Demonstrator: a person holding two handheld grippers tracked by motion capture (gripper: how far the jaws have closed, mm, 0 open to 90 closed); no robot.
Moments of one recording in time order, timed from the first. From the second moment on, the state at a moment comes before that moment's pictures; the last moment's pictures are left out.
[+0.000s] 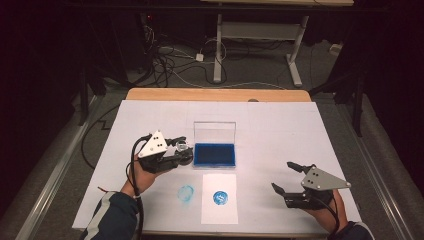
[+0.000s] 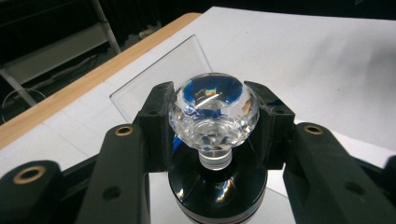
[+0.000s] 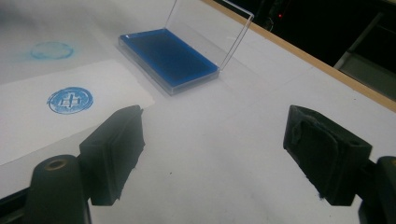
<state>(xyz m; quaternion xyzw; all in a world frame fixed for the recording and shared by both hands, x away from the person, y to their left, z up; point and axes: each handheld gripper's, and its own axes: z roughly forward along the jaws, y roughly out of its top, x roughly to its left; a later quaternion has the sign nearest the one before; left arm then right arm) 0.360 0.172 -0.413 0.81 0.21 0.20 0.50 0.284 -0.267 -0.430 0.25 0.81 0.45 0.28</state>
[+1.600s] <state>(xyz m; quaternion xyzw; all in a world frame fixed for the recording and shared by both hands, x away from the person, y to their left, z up) 0.407 0.170 -0.470 0.84 0.26 0.20 0.43 0.285 -0.264 -0.437 0.24 0.83 0.43 0.27</state>
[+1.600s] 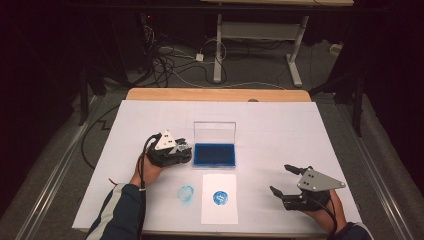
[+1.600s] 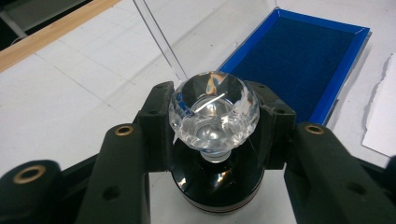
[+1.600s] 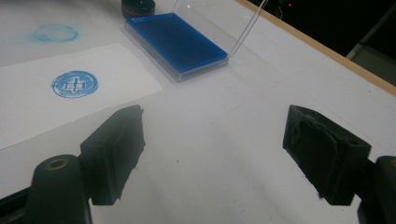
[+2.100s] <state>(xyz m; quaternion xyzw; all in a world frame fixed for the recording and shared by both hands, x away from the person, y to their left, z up) 0.406 0.170 -0.470 0.84 0.27 0.21 0.42 0.285 -0.264 -0.437 0.24 0.83 0.43 0.27</state>
